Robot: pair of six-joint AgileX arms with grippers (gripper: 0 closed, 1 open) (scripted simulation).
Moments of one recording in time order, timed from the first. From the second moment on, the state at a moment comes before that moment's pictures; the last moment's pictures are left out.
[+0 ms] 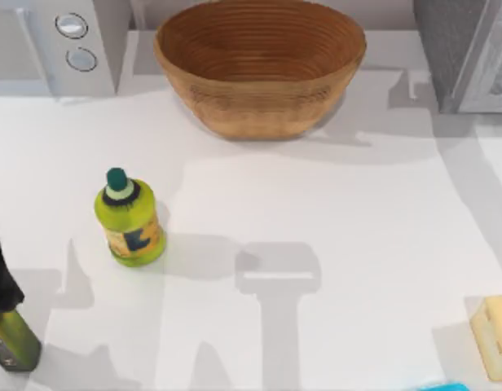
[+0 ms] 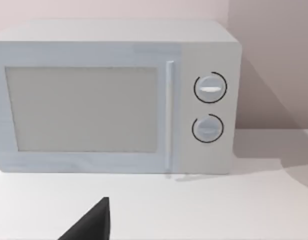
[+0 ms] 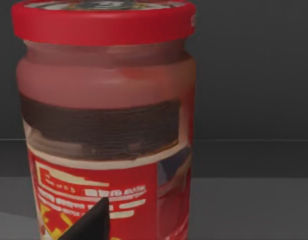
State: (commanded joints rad) left arm 0.00 0.00 0.00 0.00 0.00 0.00; right arm 0.18 1.33 1.74 -0.42 0.20 0.02
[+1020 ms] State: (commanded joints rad) left arm 0.00 0.00 0.00 0.00 0.00 0.00; right arm 0.36 1.41 1.80 -0.40 0.39 0.02
